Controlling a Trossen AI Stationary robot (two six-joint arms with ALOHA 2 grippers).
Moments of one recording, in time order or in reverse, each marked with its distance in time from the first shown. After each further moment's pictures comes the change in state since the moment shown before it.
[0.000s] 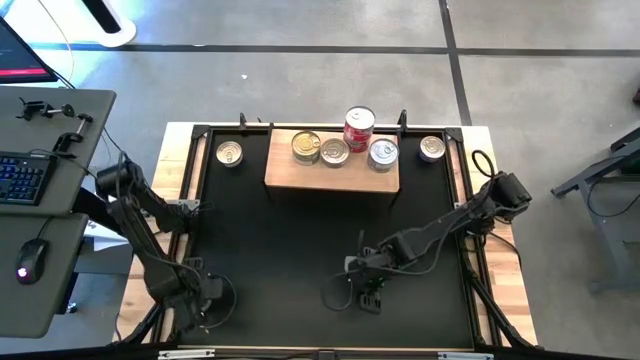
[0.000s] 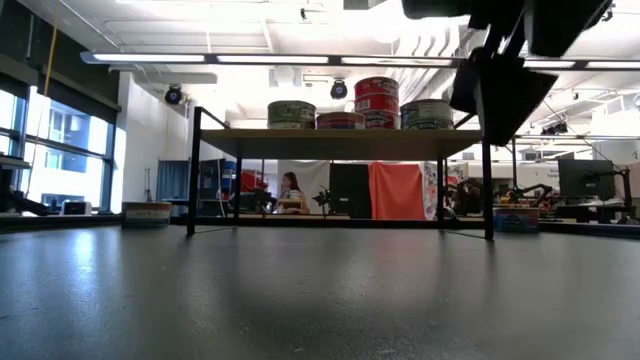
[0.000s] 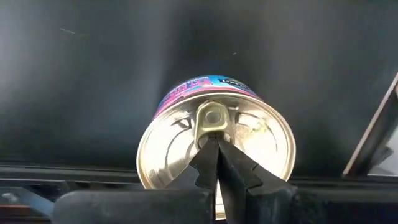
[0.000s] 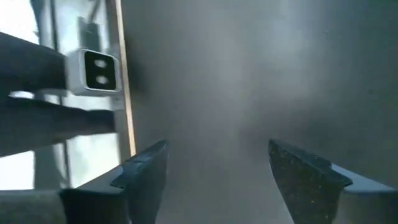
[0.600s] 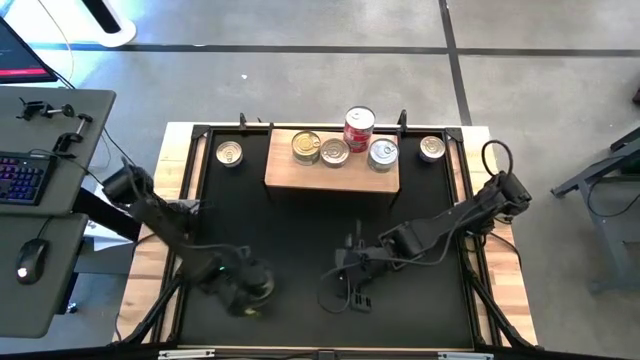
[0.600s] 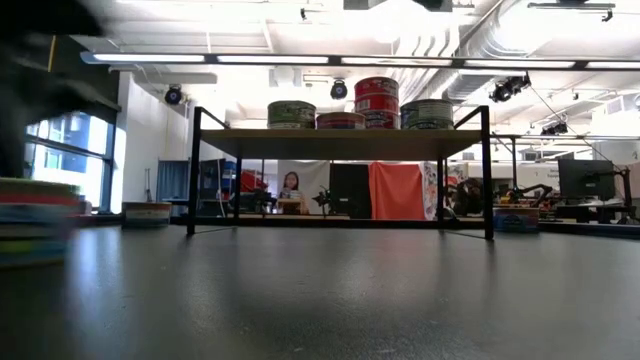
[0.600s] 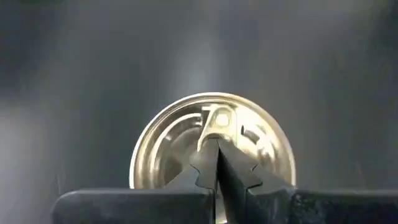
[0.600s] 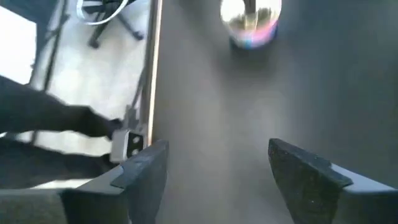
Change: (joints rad) left arm 0.326 0.077 -0.006 0.391 -0.477 0.300; right arm -0.003 -0.001 0.317 -0.153 0.190 -0.170
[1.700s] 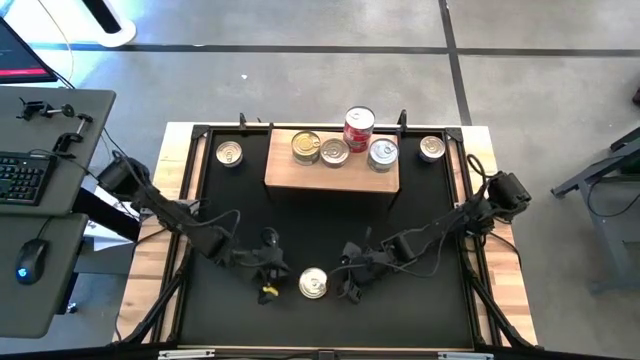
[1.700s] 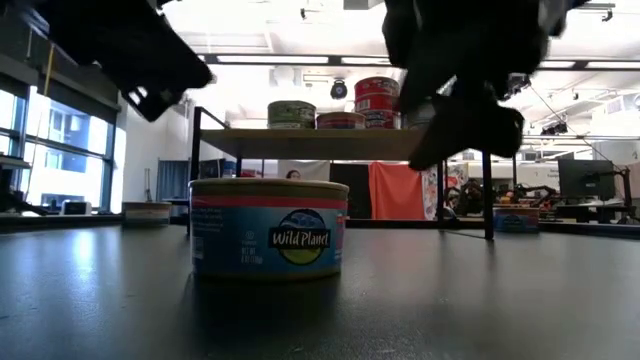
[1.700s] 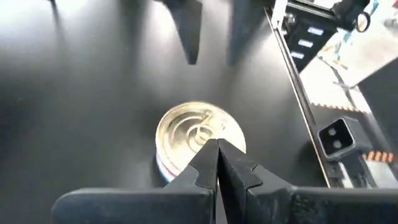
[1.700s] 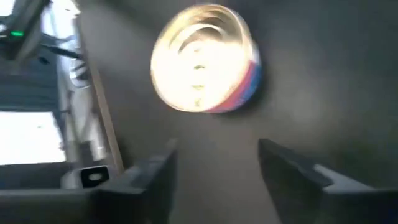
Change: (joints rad) left arm 0.193 -0.097 -0.211 0.770 -0.005 0.338; right arm -0.001 0.001 -0.467 0.497 0.039 0.499
